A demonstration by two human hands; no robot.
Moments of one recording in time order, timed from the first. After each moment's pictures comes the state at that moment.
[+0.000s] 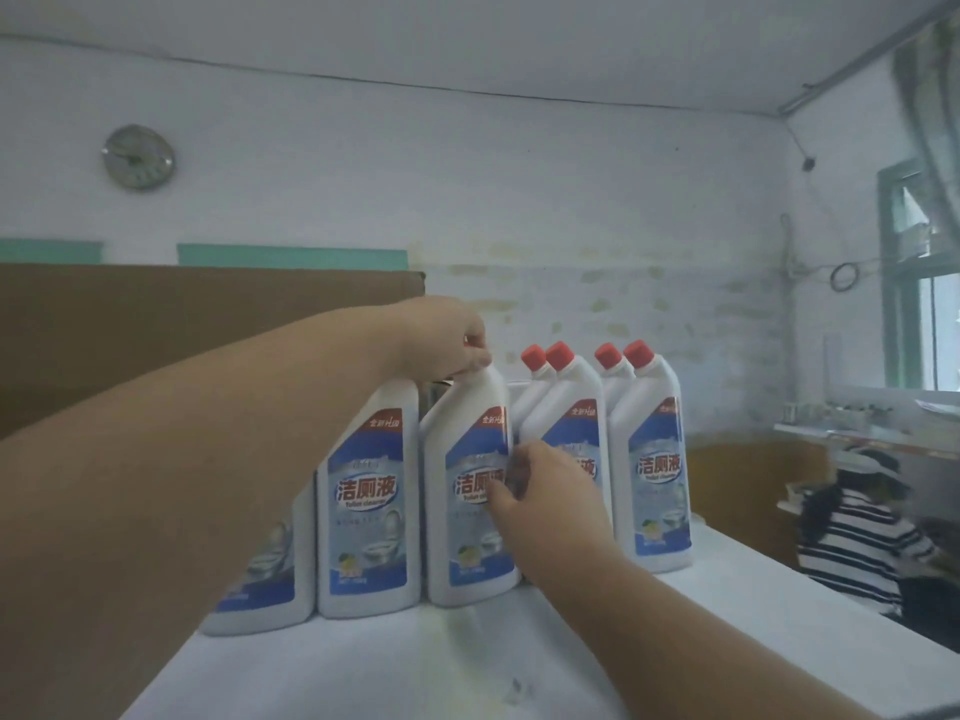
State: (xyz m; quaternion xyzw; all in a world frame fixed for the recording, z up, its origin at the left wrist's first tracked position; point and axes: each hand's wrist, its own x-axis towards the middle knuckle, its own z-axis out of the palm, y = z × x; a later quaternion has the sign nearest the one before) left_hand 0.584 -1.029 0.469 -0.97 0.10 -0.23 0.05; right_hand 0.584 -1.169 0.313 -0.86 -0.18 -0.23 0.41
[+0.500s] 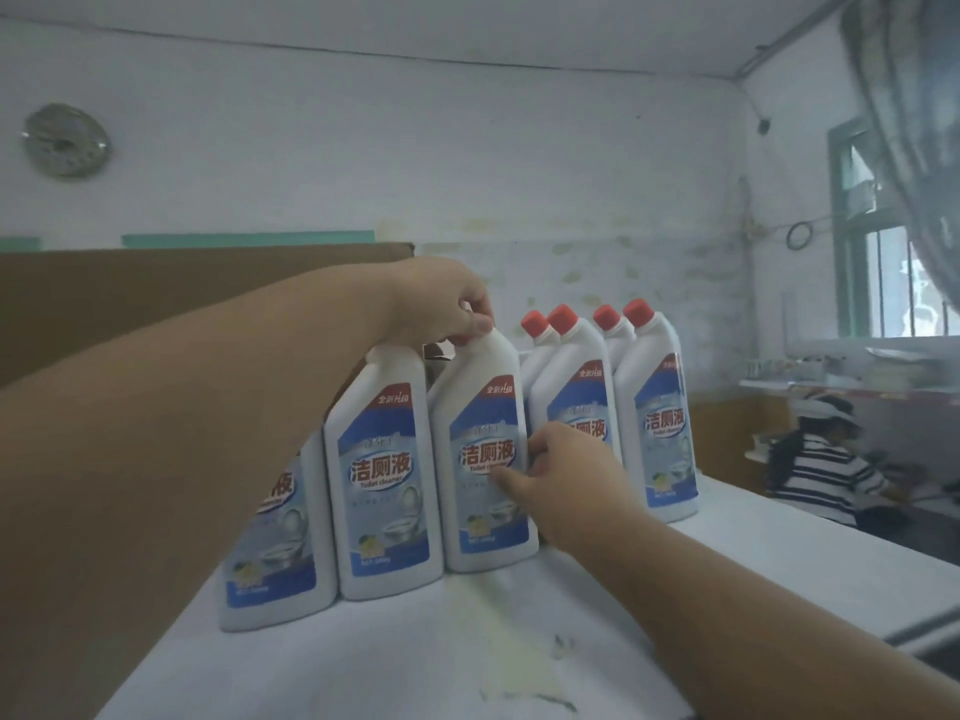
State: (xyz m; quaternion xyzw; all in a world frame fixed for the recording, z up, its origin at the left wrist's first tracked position) left_hand 0.590 -1.012 0.474 -0.97 0.16 -0.21 0.00; right_hand 0.574 -1.164 0.309 -0.89 -0.12 -0.18 0.40
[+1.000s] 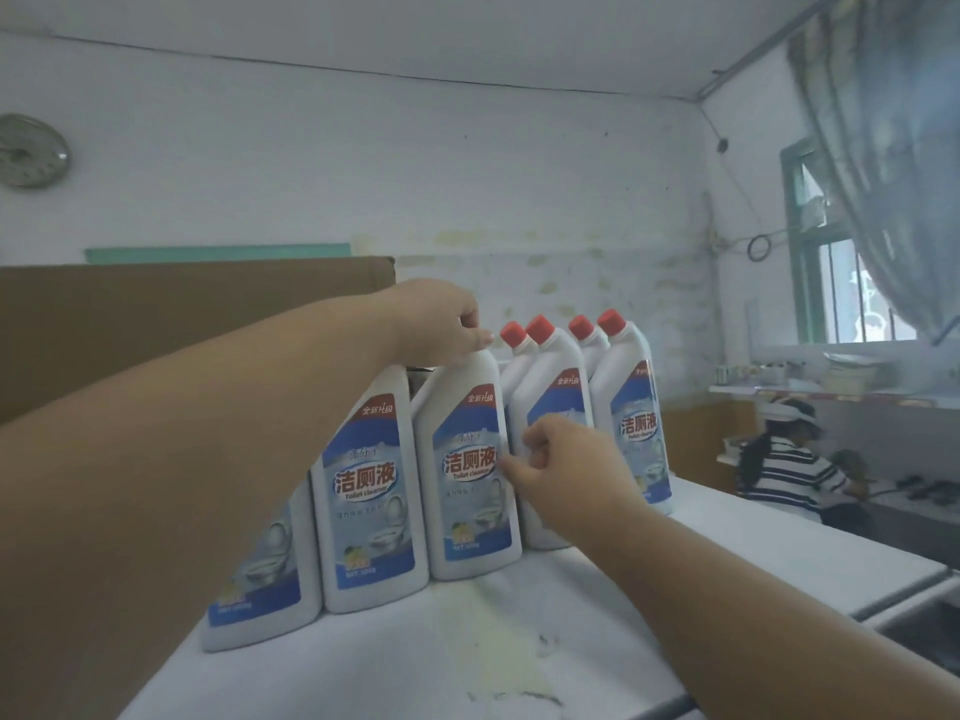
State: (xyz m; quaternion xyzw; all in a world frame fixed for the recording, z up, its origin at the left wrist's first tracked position) left_hand 0.587 -1.030 0.464 -0.96 0.14 -0.25 0.08; right_hand 0.574 -1.179 0.315 -0.89 -0.12 -0.25 0.36
